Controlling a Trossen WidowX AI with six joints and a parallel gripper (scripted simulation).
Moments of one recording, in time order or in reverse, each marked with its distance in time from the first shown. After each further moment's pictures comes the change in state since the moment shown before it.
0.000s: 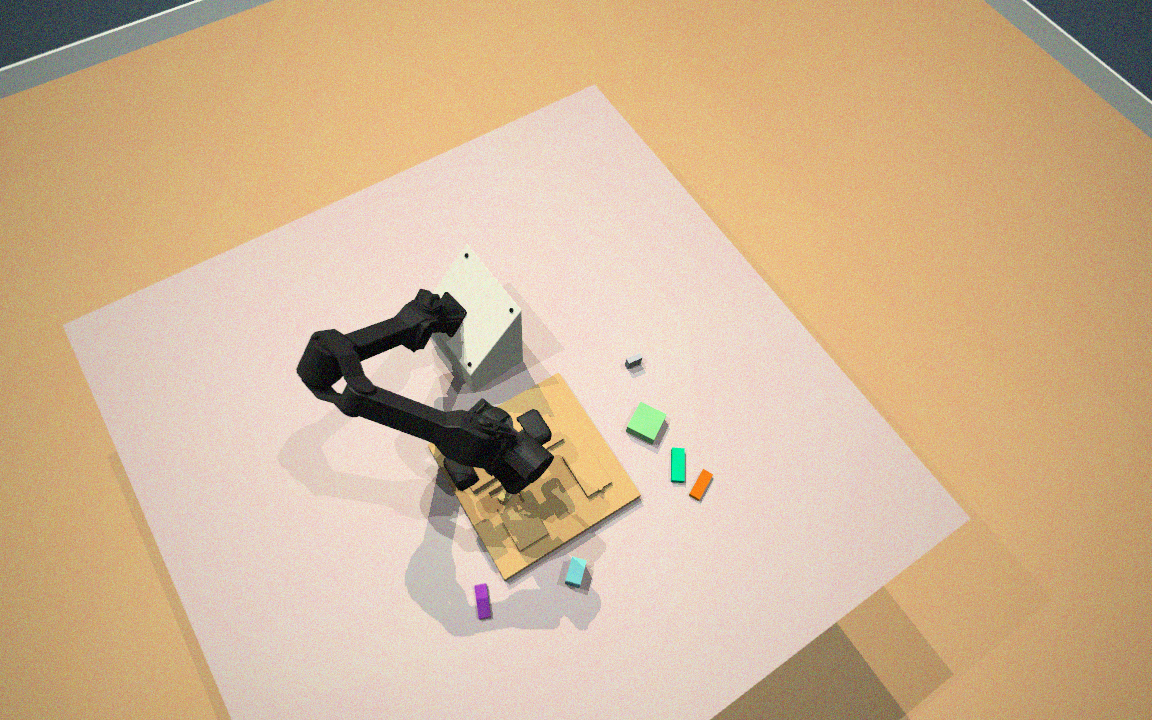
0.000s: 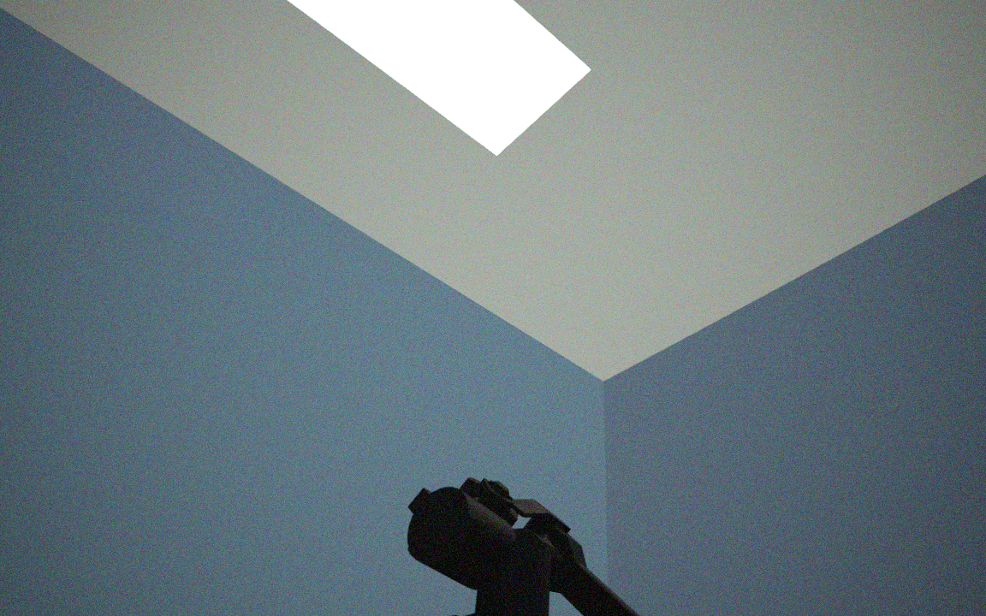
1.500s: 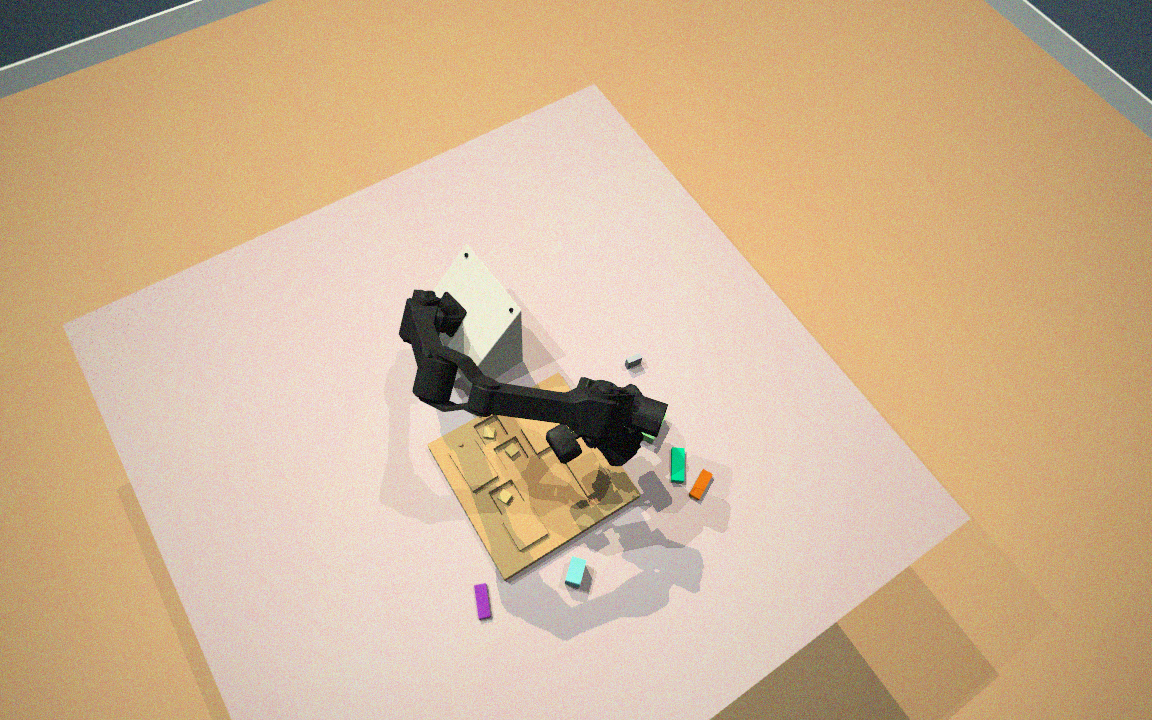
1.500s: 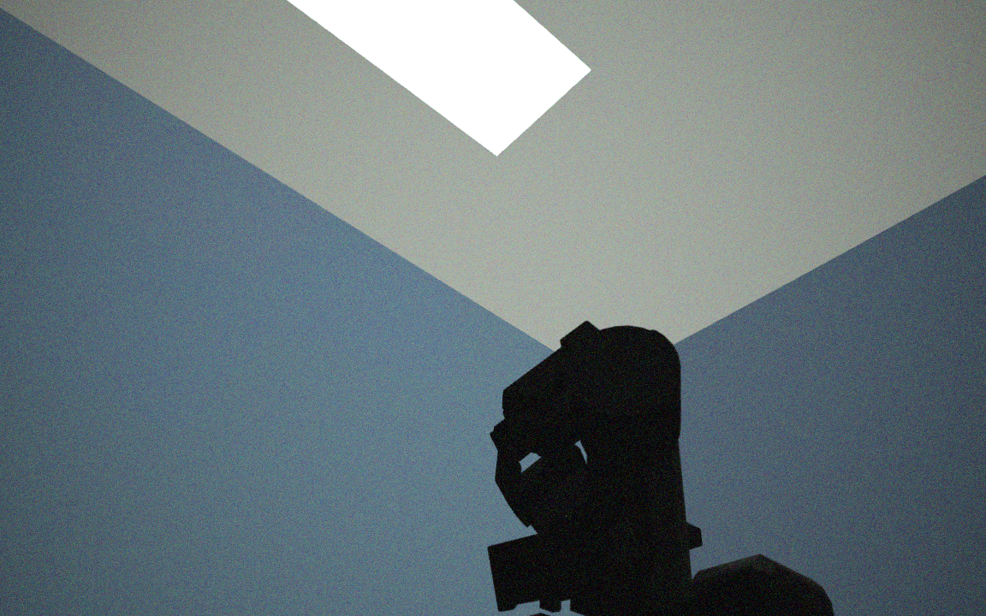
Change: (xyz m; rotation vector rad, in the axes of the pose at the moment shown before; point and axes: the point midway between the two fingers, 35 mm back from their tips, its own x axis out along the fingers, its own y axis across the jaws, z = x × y) arm -0.015 0.172 0.055 0.003 -0.008 0.010
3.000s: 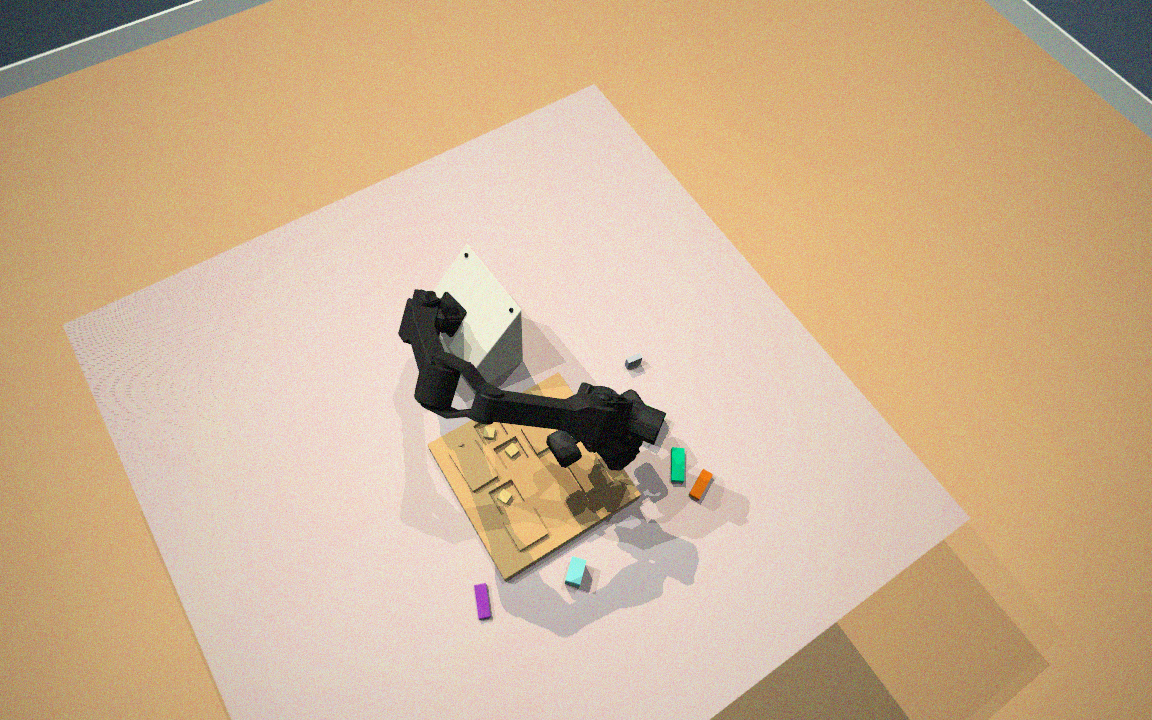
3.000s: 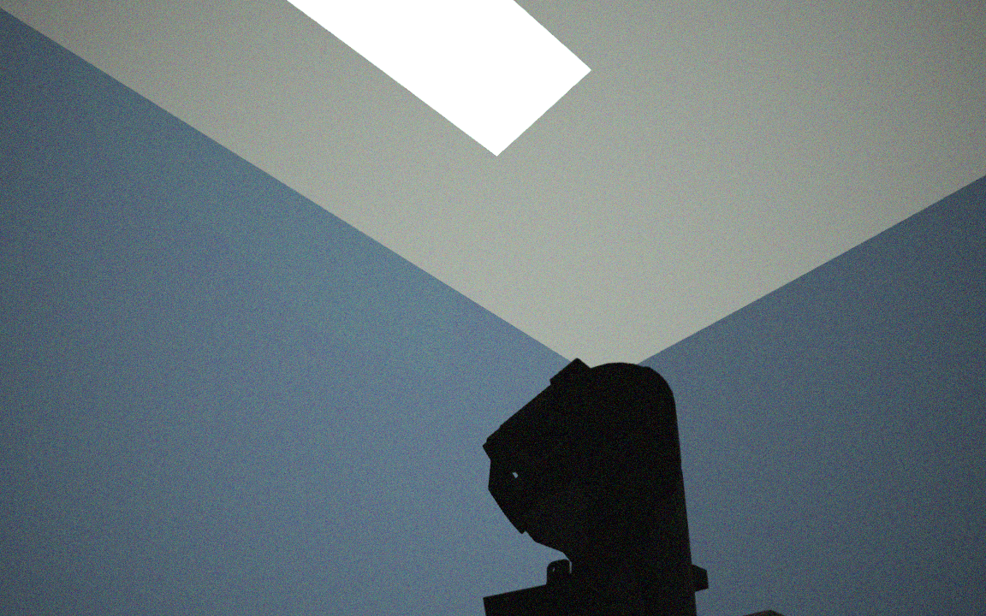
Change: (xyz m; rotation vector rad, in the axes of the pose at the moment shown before) arm 0.025 0.002 0.000 0.008 0.003 0.003
